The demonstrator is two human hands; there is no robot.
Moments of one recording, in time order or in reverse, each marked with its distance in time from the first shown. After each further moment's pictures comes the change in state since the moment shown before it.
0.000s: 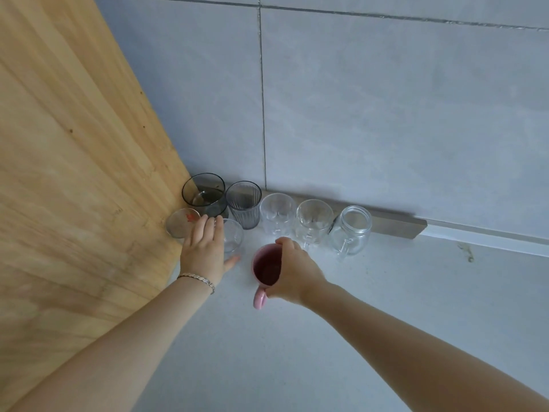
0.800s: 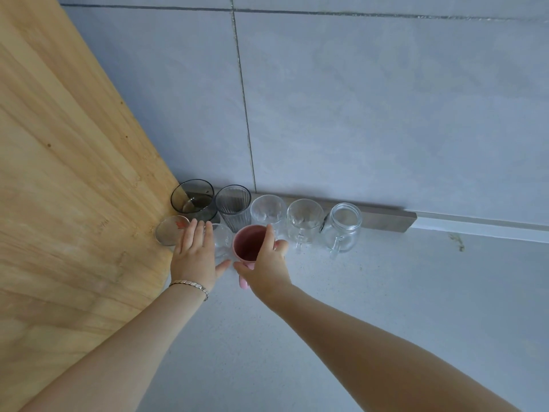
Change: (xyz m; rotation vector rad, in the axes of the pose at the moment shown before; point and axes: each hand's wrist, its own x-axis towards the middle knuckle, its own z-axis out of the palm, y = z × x) left_hand -0.001 0.002 -0.006 -0.053 -0.127 -0.051; right_hand 0.023 -0.024 0.032 0.388 0.173 0.115
